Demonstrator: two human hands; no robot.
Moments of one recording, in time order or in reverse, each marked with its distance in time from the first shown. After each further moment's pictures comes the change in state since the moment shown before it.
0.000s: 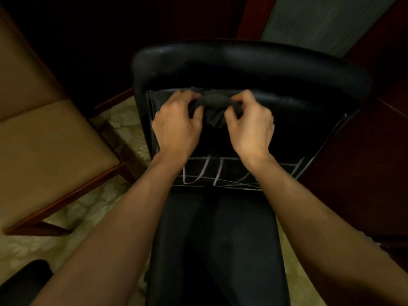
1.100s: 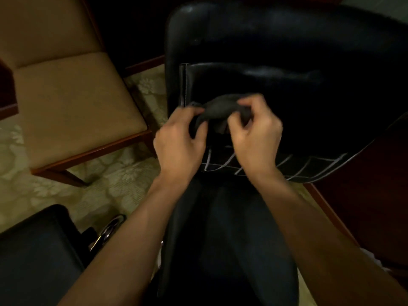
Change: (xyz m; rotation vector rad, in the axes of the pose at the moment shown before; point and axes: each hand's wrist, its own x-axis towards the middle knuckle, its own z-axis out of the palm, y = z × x) left_hand -0.078 -0.083 -0.043 -0.044 0.085 -0.192; right_hand -0.060 -0.038 0.070 0.201 -0.060 -0.233
